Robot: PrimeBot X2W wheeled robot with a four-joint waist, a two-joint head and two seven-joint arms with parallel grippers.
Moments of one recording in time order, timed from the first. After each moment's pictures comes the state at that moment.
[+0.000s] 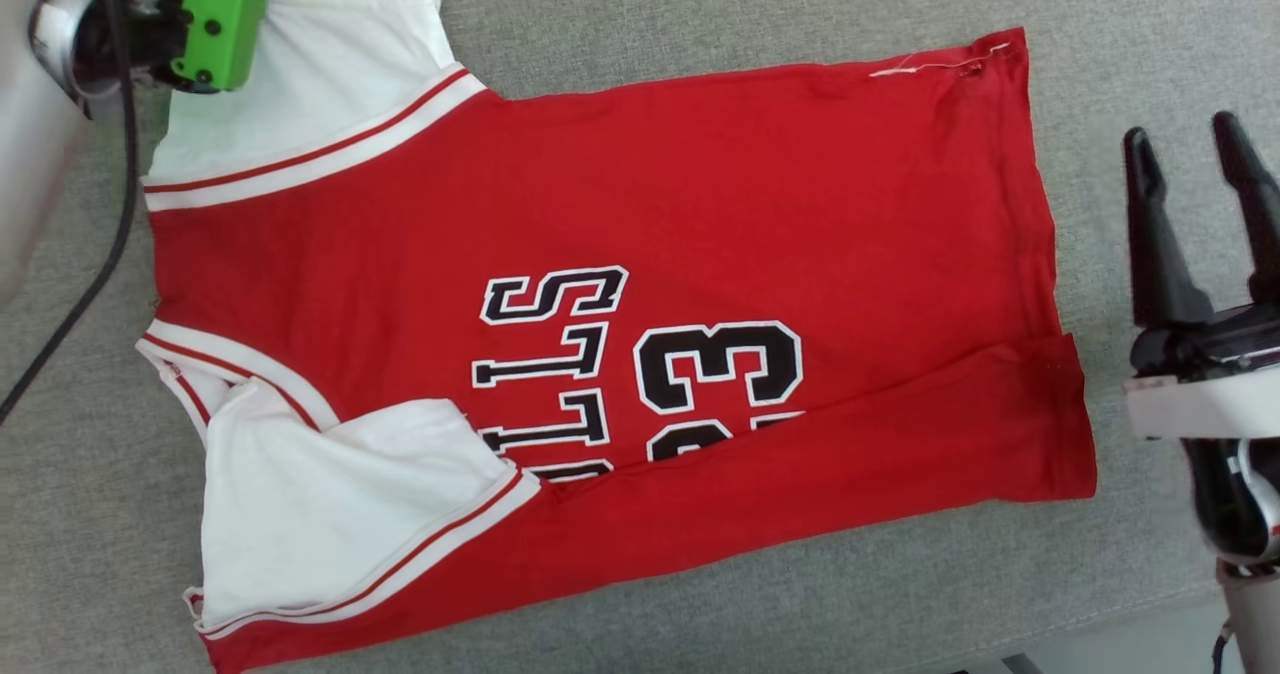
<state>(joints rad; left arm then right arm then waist) -1.42 0.61 -1.02 0.71 -0.99 -0.13 0.84 -0.26 -0.31 0.06 -0.11 0.47 0.13 -0.23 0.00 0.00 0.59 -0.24</state>
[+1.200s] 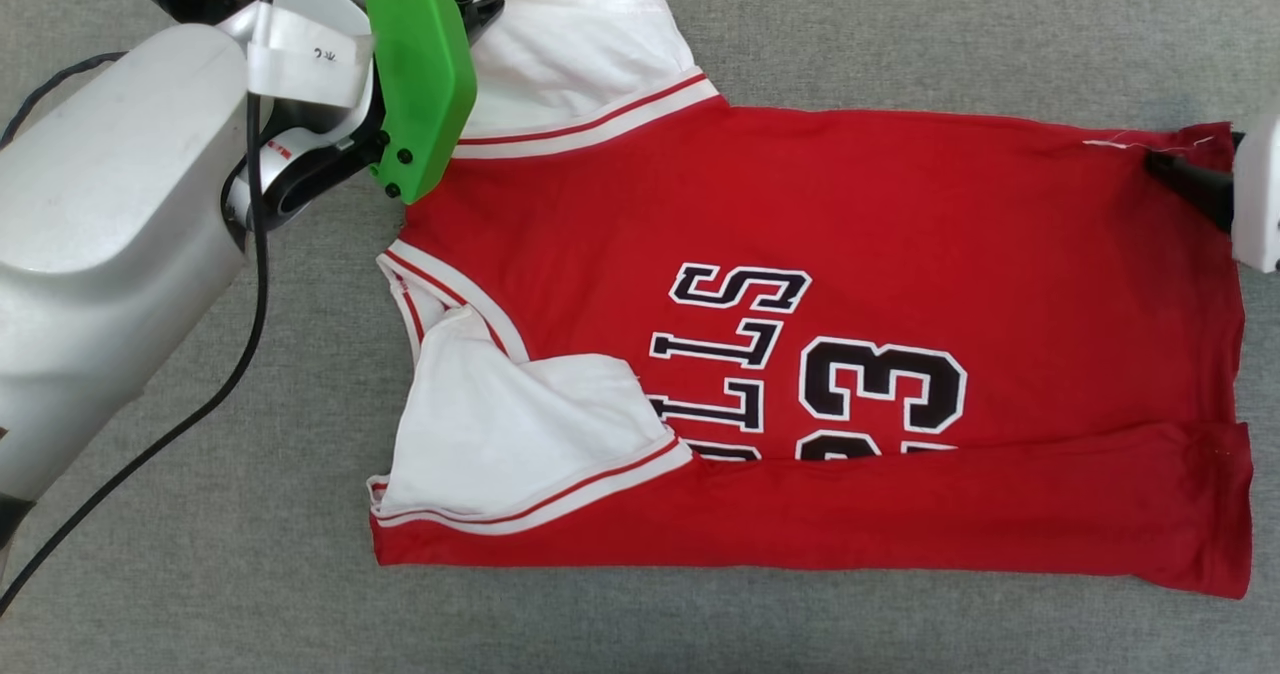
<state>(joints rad) -1.29 0.62 -1.08 0.31 -0.95 -0.11 0.44 -0.82 -0.68 0.46 0.41 0.77 0.13 0.76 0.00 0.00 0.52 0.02</state>
